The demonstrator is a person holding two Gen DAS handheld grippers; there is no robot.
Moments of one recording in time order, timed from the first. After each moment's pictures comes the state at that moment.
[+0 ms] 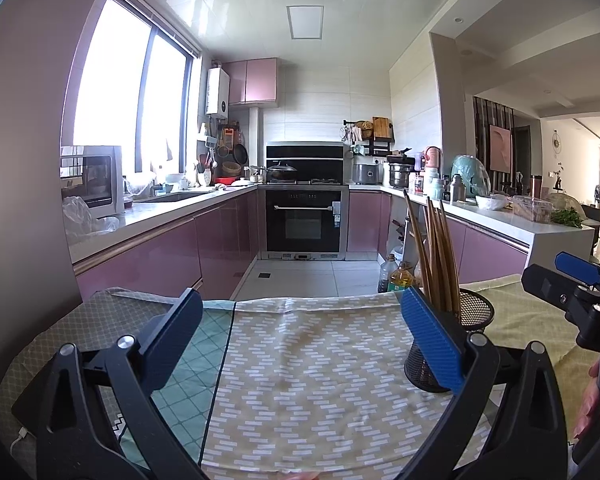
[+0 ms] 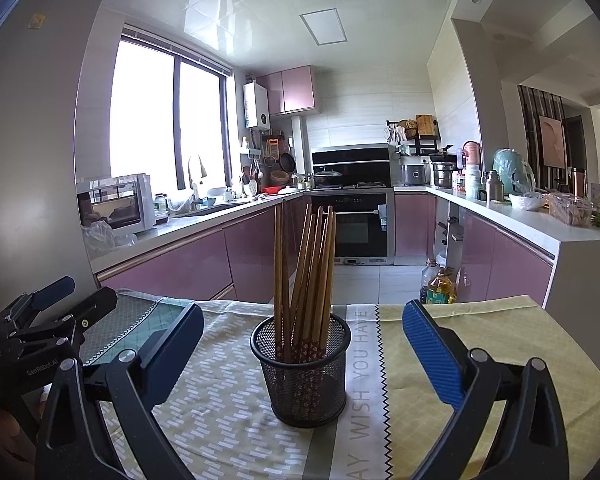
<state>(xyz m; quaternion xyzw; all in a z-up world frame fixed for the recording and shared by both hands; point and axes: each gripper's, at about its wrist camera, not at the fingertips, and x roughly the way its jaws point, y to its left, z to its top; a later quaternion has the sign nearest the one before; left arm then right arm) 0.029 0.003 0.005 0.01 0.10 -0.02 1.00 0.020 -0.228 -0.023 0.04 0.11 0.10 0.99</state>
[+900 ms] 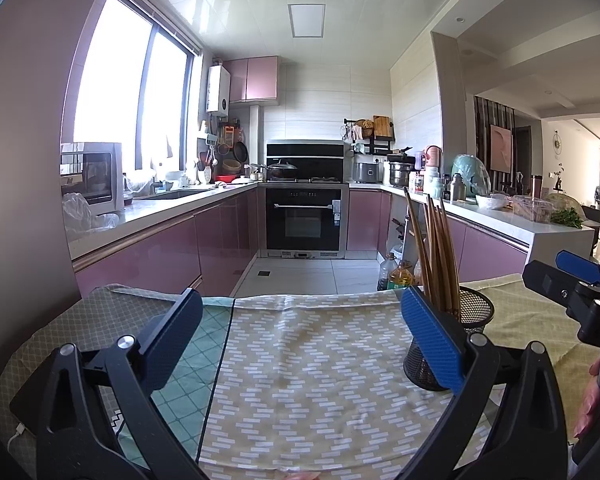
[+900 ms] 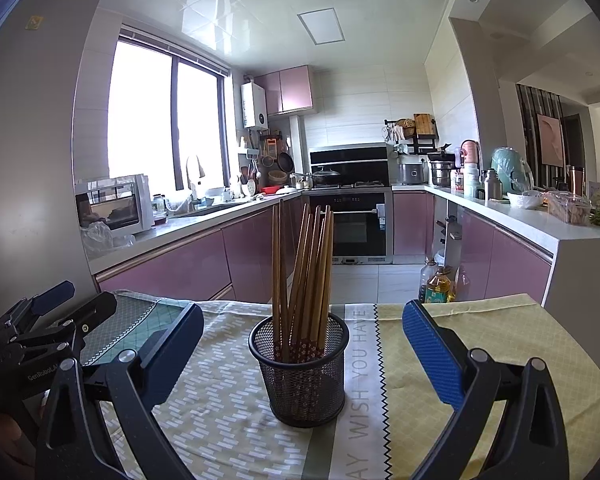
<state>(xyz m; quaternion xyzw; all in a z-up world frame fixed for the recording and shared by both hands) 0.028 -0.001 -0.002 0.00 0.10 -0.02 0.99 0.020 -0.226 -0.023 0.05 0.11 0.10 0.99</state>
